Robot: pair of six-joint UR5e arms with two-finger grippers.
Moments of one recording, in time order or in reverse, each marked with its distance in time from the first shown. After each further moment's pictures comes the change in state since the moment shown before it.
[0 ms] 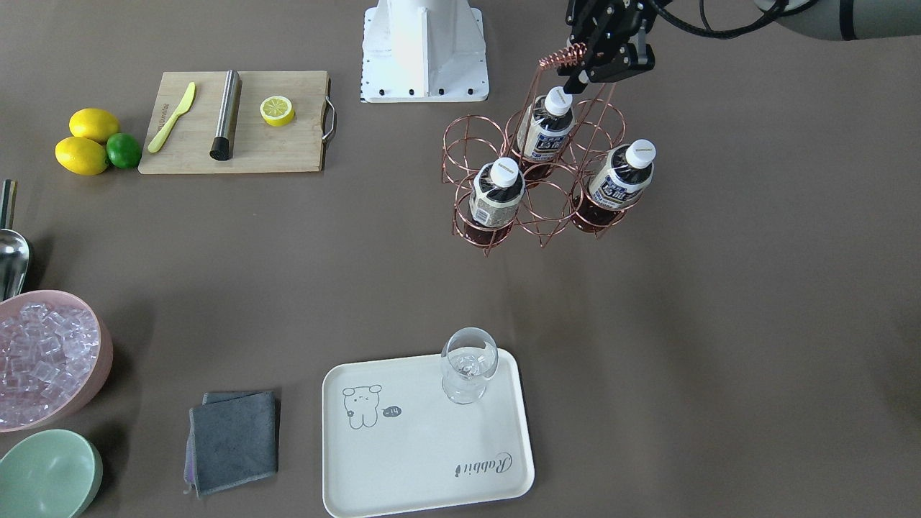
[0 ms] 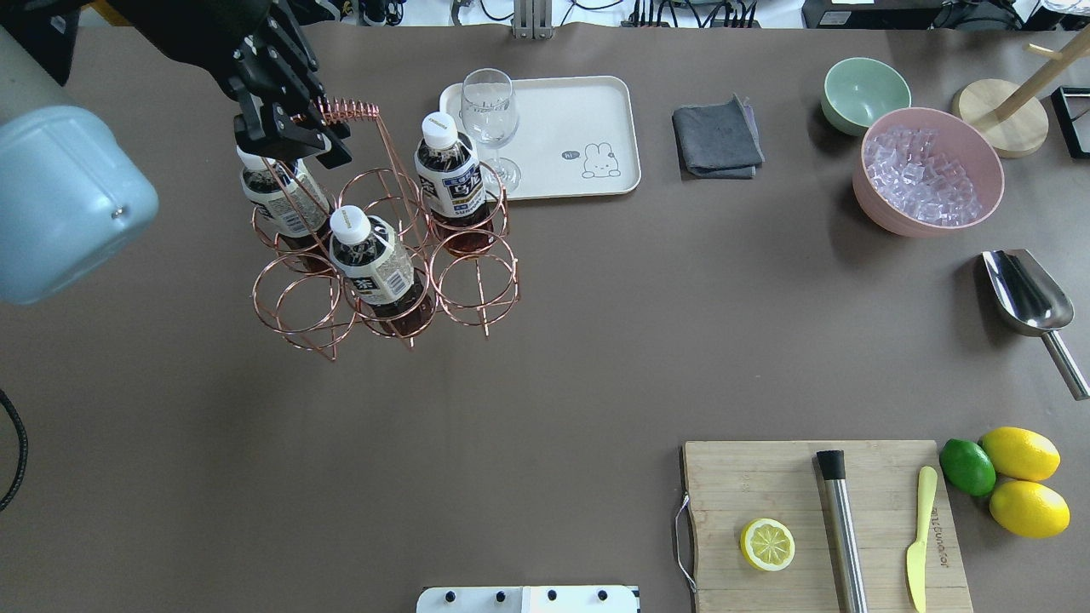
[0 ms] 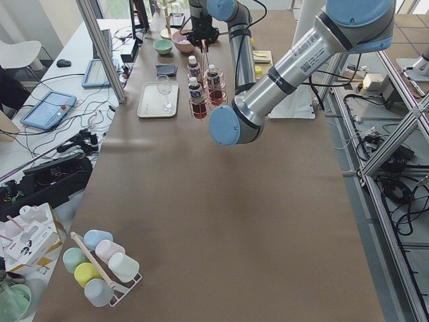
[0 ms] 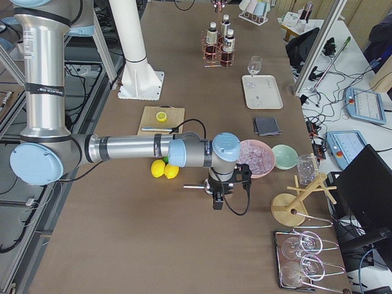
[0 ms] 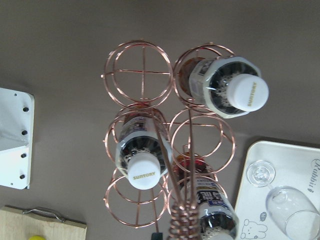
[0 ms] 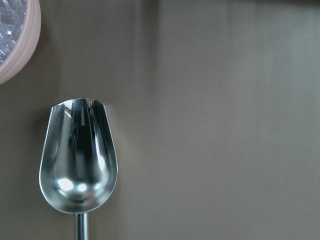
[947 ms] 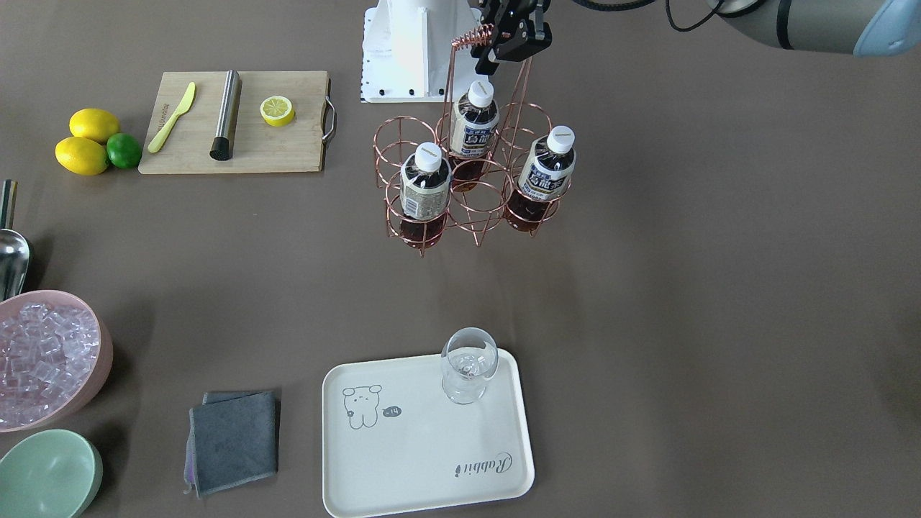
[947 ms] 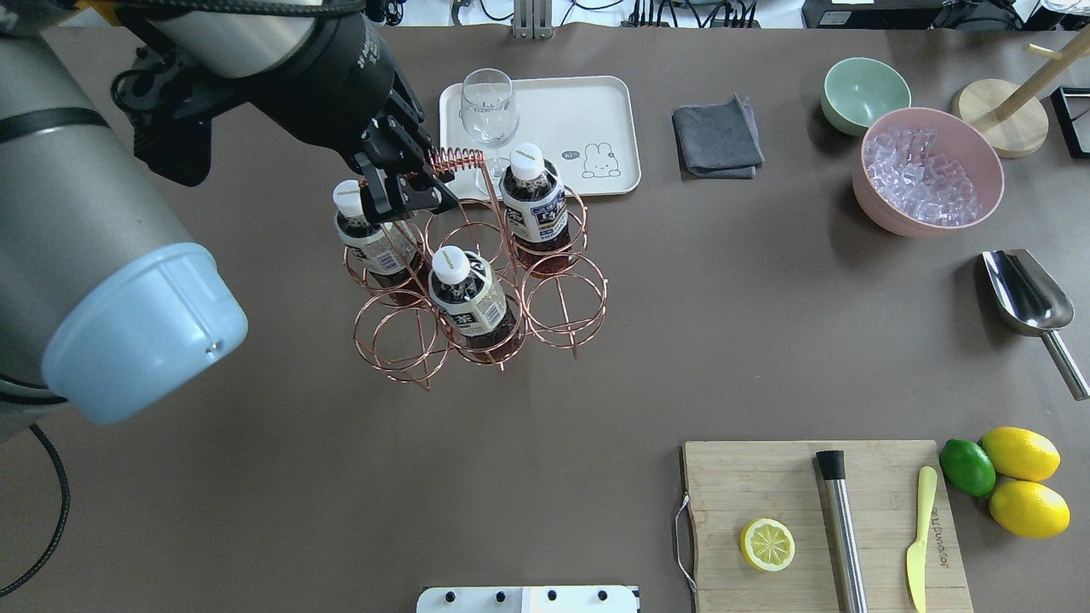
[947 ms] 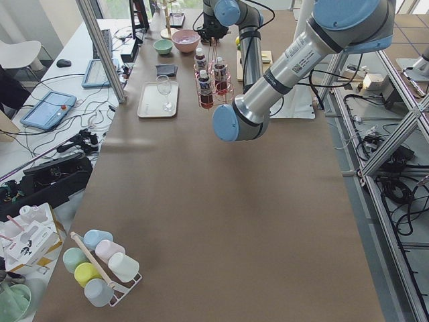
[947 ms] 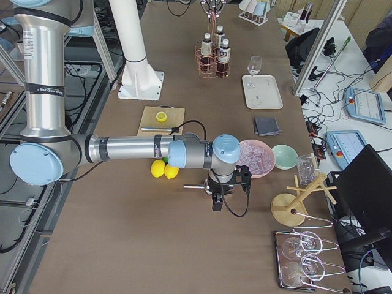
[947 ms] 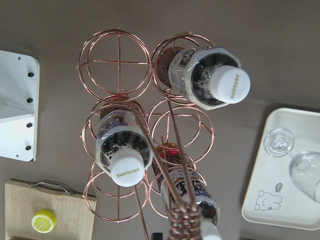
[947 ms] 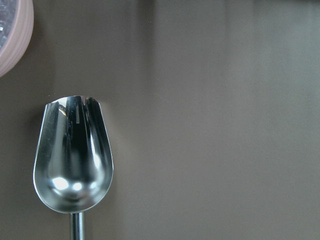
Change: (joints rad) left arm 0.155 -0.014 -0.004 -0.226 0.133 -0.212; right arm -0.001 -0.001 -0.010 0.001 -0.003 0.000
